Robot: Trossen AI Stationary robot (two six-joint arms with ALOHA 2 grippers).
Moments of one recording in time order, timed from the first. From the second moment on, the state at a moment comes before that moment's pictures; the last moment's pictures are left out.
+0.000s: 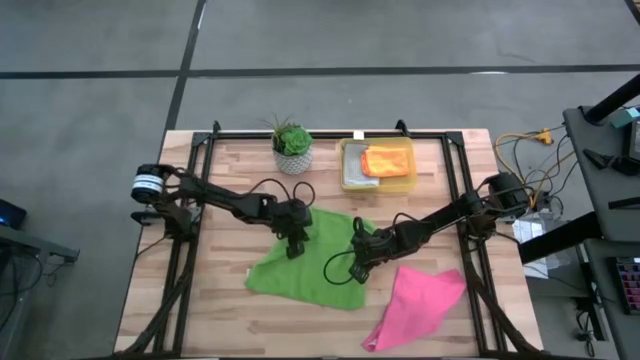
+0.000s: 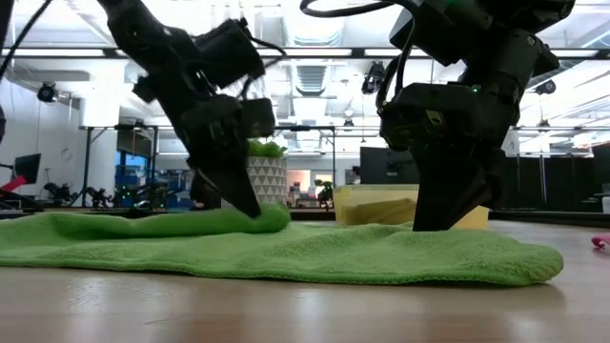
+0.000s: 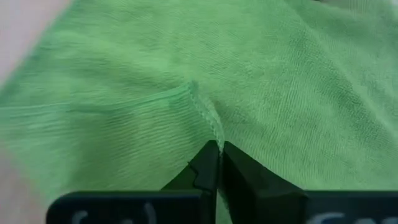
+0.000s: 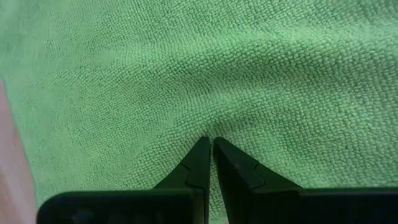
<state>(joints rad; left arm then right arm) 0.01 1.66 0.81 -0.04 0.14 -0.31 0.30 1.77 0.86 -0.17 0.05 0.95</state>
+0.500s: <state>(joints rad) 0.01 1.39 0.67 -0.50 -0.42 -0.32 0.30 1.77 0.86 -0.23 -0.02 0.84</state>
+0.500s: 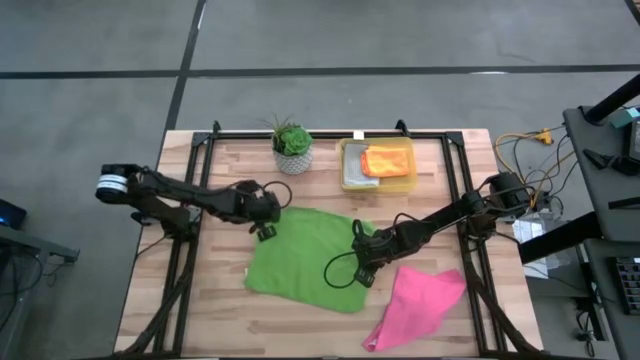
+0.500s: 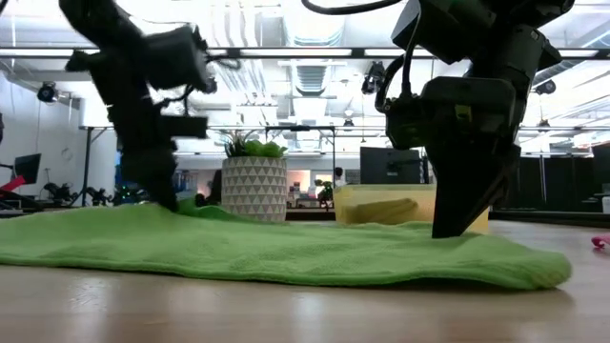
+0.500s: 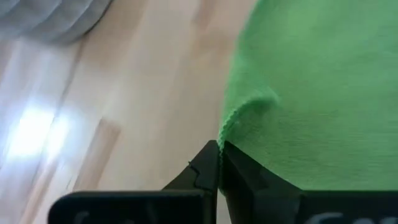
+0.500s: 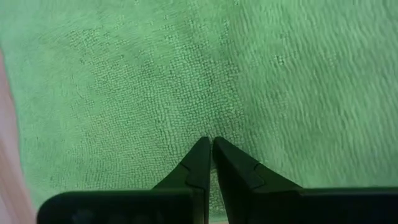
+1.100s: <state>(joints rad) 0.01 1.26 0.56 -0.53 -0.59 -0.51 0.29 1.76 0.86 -0.24 -0.03 0.83</state>
